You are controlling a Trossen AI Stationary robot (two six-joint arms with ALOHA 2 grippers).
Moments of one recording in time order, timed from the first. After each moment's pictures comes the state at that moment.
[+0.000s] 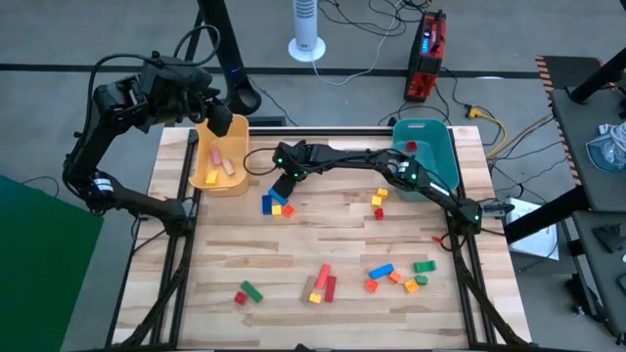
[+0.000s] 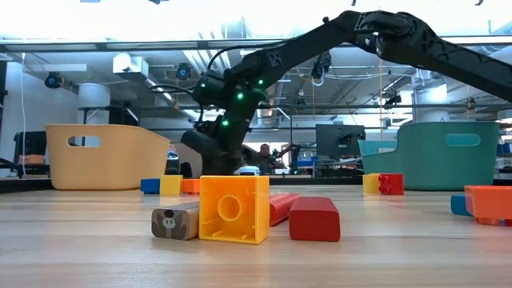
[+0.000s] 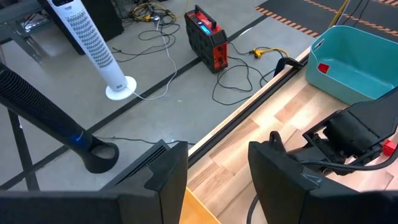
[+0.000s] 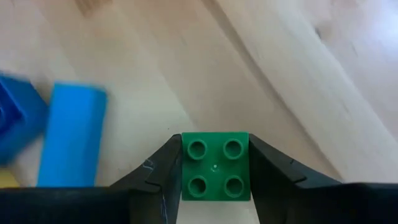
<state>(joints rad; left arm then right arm) 0.51 1.29 1.98 -1.31 -0.34 -0.12 -0.29 2.55 2.21 -0.75 0.03 0.27</state>
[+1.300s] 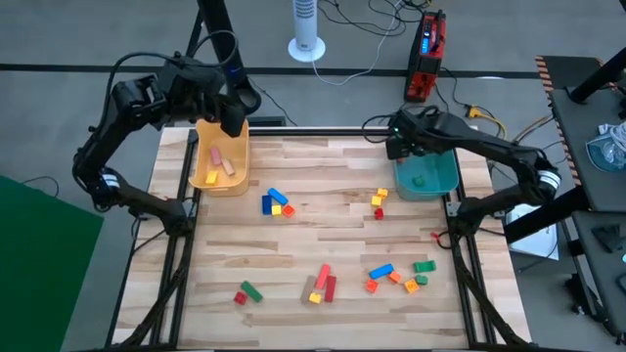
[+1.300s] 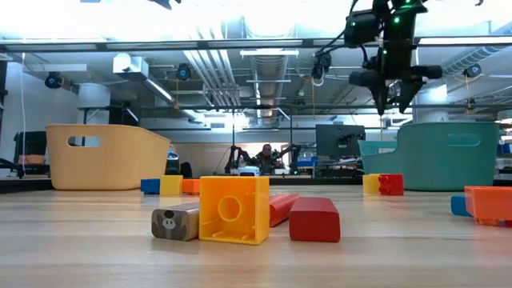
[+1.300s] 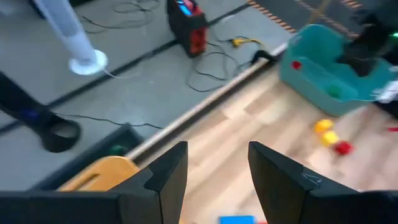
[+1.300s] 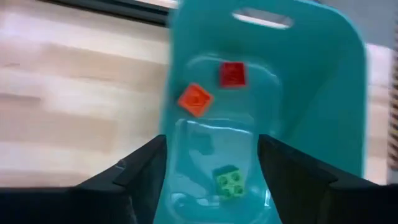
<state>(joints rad) 0.47 1.36 1.98 -1.31 -0.24 -0.30 -0.62 1.35 1.19 -1.16 0.39 0.73</state>
